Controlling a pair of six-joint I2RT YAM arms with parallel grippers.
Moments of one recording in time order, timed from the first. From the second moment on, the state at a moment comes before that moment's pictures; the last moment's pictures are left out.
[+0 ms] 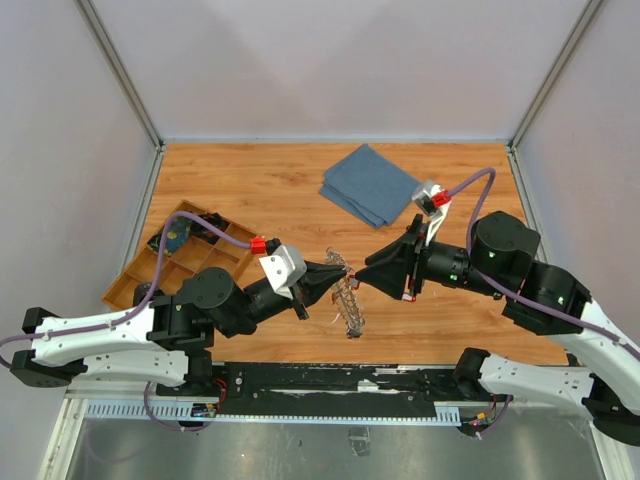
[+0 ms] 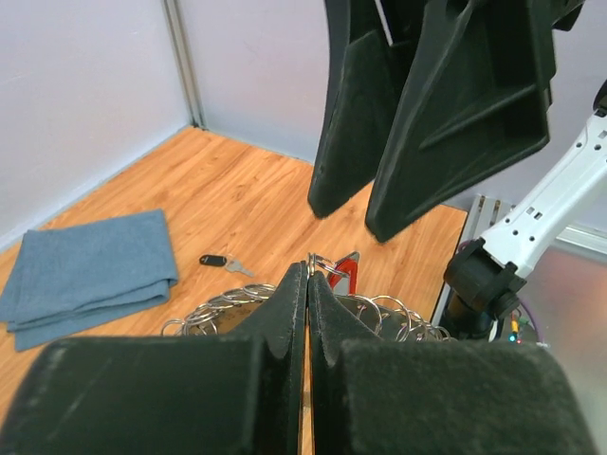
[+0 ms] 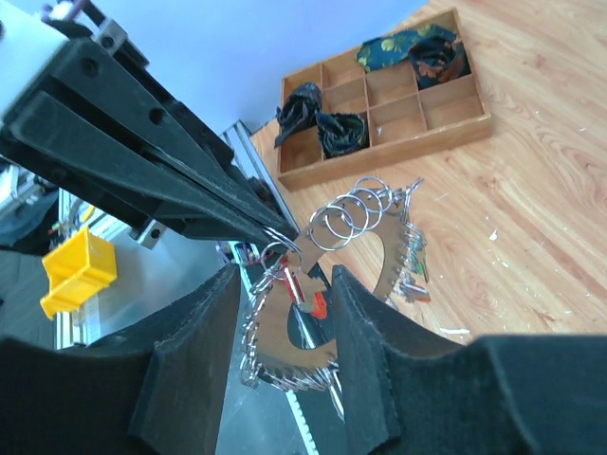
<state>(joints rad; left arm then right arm) -1.43 0.85 0.95 0.03 -0.37 0.04 1.01 0.83 1.30 -0.61 -0.19 0.43</state>
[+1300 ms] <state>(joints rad) -1.43 0.83 0.94 0.05 -0.34 0.04 1.01 0.82 1.22 -0.56 -0.30 0.31</state>
